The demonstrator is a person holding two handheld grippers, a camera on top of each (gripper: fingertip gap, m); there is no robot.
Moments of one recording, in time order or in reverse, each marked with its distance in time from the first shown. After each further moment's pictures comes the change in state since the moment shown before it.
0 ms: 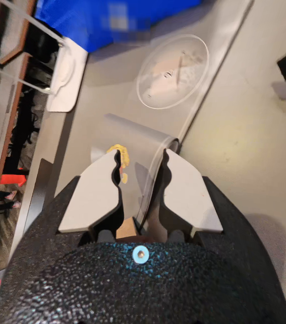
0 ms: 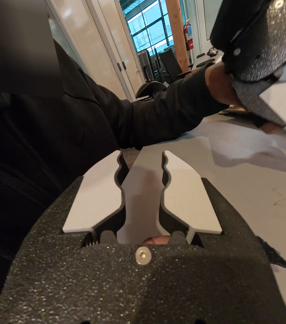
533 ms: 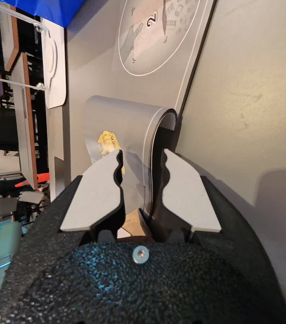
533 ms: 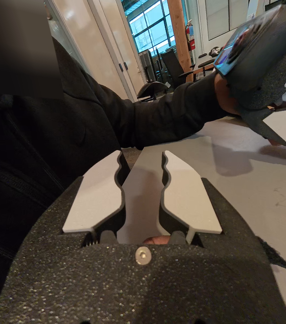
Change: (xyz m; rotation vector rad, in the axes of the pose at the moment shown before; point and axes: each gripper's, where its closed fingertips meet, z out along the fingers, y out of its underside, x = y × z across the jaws) left arm 0.006 0.032 0.015 -0.139 -0.039 0.218; right arm -0.001 0.000 -0.001 0.003 -0.010 0.003
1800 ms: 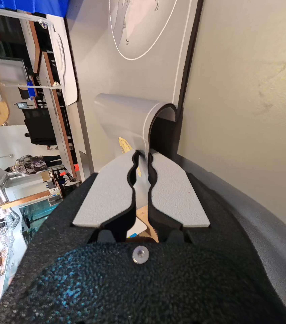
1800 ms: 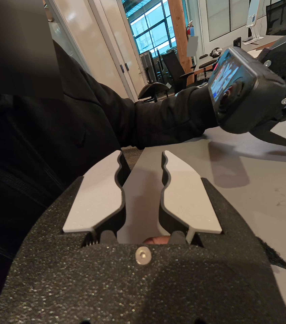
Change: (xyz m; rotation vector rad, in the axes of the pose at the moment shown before) left arm -0.004 0.007 0.005 -0.128 -0.119 0.178; right arm -0.001 0.000 -0.001 0.005 -0.006 0.003
